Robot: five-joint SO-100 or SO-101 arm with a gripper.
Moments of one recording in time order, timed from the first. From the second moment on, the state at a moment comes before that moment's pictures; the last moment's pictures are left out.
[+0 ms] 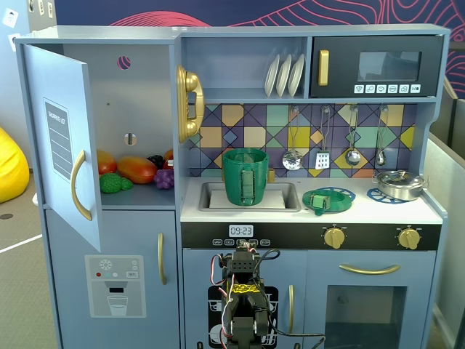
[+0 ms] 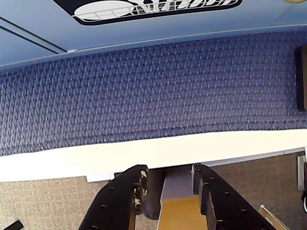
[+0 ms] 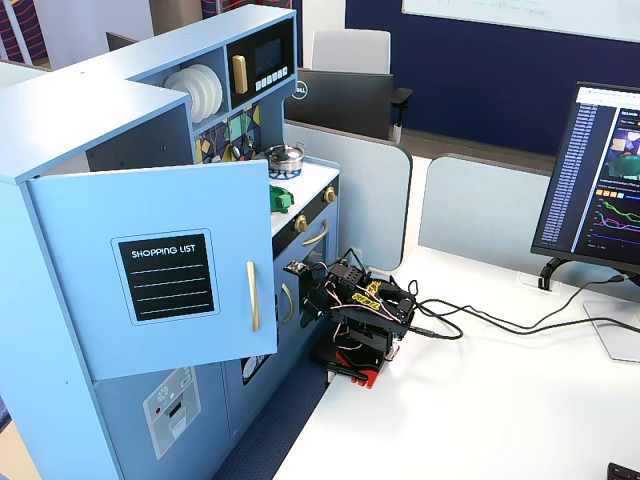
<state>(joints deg) -1.5 182.5 171.7 77.2 -87.4</state>
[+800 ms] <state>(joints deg) 13.1 173.1 160.2 60.5 -91.6</state>
